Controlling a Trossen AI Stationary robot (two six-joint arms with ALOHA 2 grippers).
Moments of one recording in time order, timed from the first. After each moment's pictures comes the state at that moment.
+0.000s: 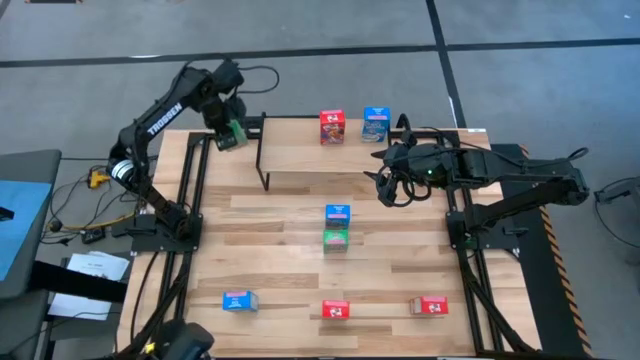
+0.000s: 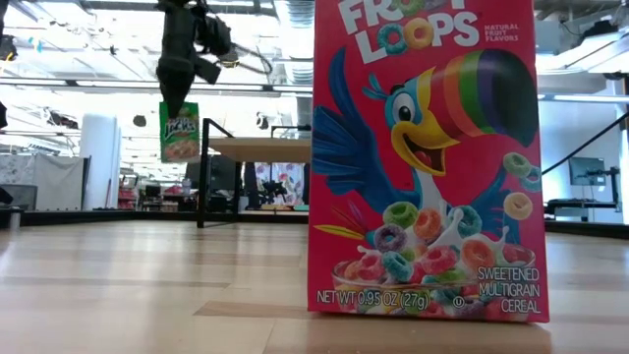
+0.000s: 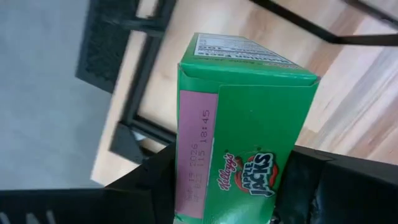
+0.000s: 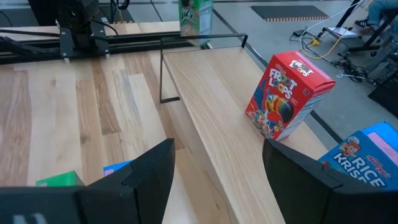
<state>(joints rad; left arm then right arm) 0.95 1.59 1.66 -1.44 -0.17 0.53 -0.03 1.12 1.17 -0.55 0.42 0.05</state>
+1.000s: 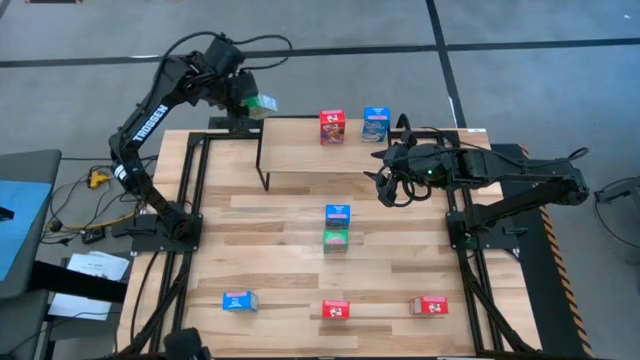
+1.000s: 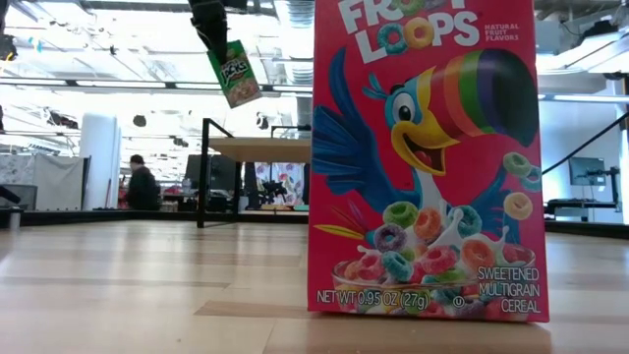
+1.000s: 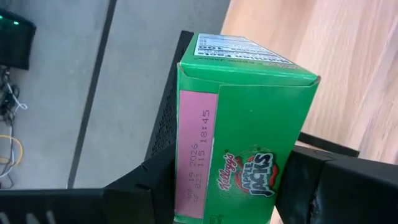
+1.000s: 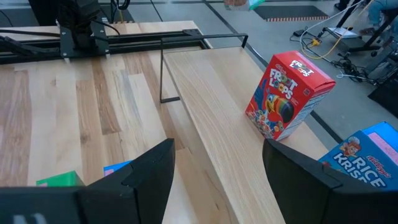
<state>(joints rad) 0.75 1.60 2.05 -1.39 -0.18 0.54 -0.03 1.12 1.17 -0.55 0.42 0.05</state>
